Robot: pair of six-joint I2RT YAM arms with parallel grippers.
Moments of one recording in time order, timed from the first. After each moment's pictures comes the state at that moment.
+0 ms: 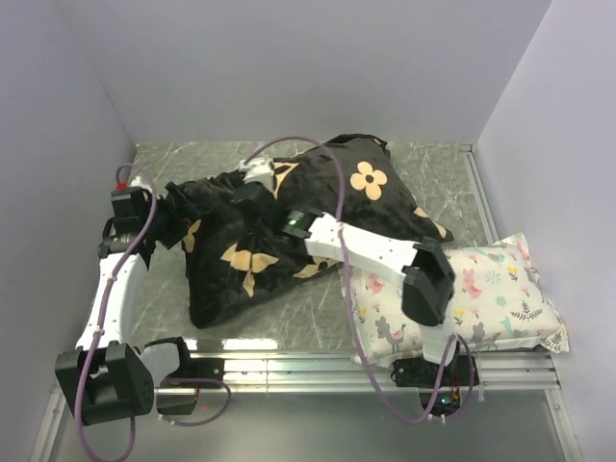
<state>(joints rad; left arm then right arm) 0.19 1.08 0.86 -0.41 0.38 -0.68 1.07 1.97 1.80 -0.43 0.53 0.44</state>
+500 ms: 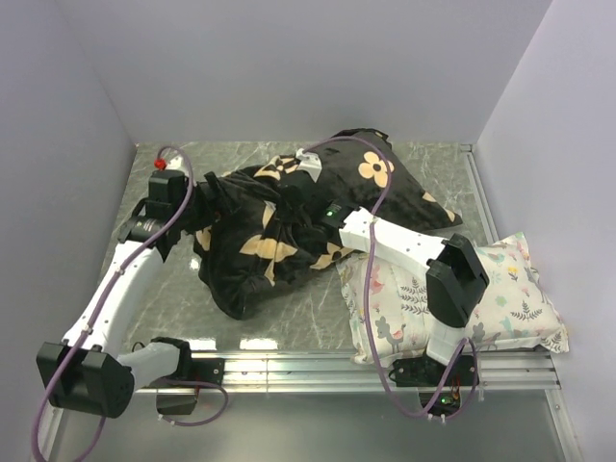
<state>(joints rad) -0.16 1.12 1.02 -0.52 0.12 -0.59 0.87 1.78 1.47 -0.24 0.38 0.70</state>
